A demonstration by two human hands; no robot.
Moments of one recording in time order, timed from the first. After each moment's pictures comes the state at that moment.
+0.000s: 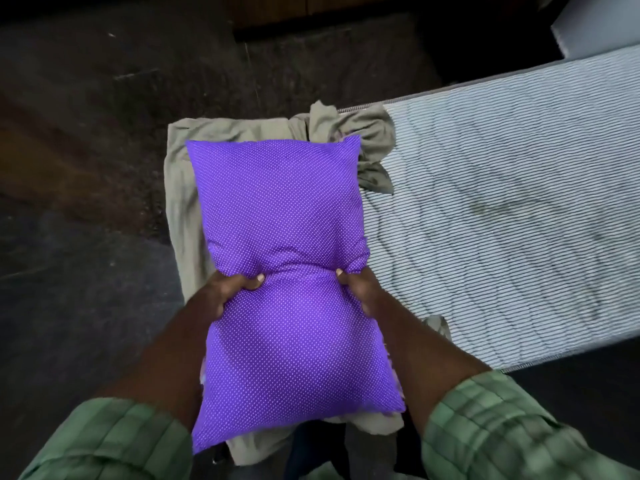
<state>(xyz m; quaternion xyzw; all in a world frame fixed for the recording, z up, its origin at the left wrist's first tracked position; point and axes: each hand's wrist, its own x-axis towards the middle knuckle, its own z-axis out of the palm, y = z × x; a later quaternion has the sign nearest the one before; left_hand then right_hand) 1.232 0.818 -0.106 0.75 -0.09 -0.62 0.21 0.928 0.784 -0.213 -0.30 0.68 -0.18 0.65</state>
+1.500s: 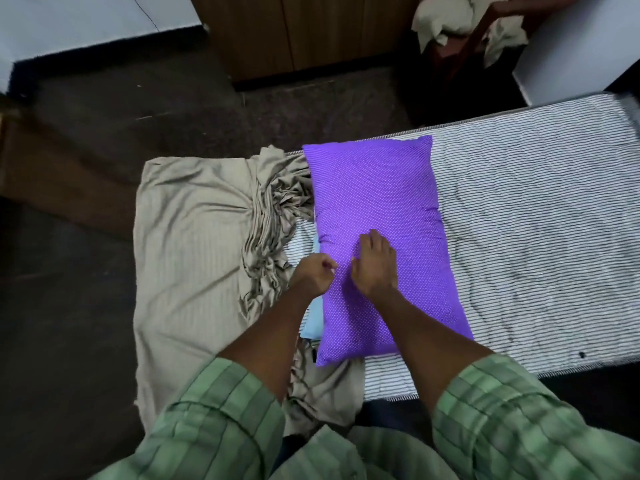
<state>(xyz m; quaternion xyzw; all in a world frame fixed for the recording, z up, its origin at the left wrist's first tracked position) 0.831 0.709 -0.058 0.76 -0.51 -0.39 0.12 0.670 0.668 -0.068 -0.76 0.63 -0.01 0.18</state>
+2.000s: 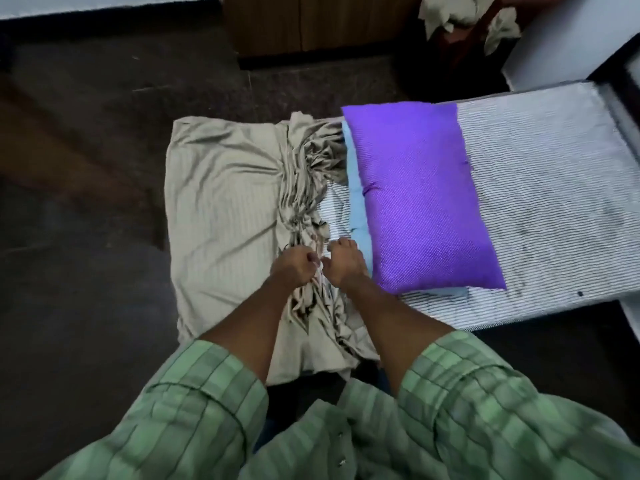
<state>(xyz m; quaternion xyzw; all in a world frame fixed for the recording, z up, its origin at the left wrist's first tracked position) 1.001 0.887 -0.044 0.73 -0.56 -0.38 0.08 0.857 0.859 -0.044 -0.75 0.60 0.06 0.26</state>
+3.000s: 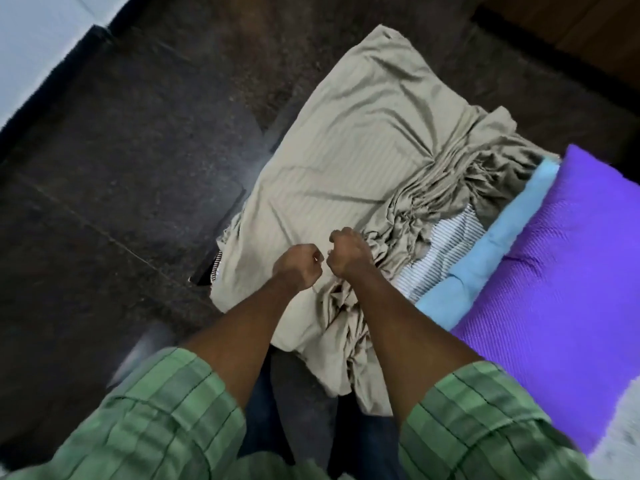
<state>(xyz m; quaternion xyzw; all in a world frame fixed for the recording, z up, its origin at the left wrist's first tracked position) 1.080 0.988 -0.132 0.88 -0.21 -0.40 0.14 1.019 0.862 -0.138 -0.90 0.29 0.23 0.24</state>
